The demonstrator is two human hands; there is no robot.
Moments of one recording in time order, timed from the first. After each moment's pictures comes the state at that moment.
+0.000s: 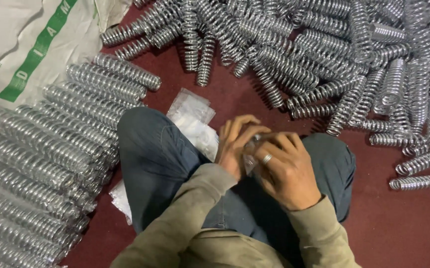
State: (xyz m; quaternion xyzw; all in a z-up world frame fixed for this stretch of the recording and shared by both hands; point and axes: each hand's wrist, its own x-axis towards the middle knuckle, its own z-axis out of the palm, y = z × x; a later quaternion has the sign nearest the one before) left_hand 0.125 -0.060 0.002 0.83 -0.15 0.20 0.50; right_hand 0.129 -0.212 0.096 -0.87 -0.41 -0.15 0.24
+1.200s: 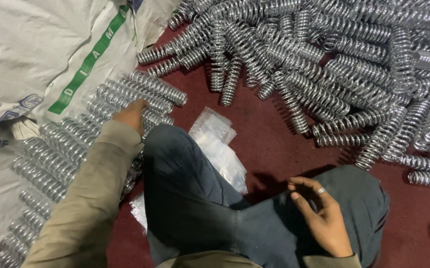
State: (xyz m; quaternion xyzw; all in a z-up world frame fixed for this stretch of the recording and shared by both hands) left_hand 0.197 0.218 0.024 0.95 0.17 -0.23 0.12; right_hand 0.121 -0.256 0.051 -0.80 0.09 0.17 0.57
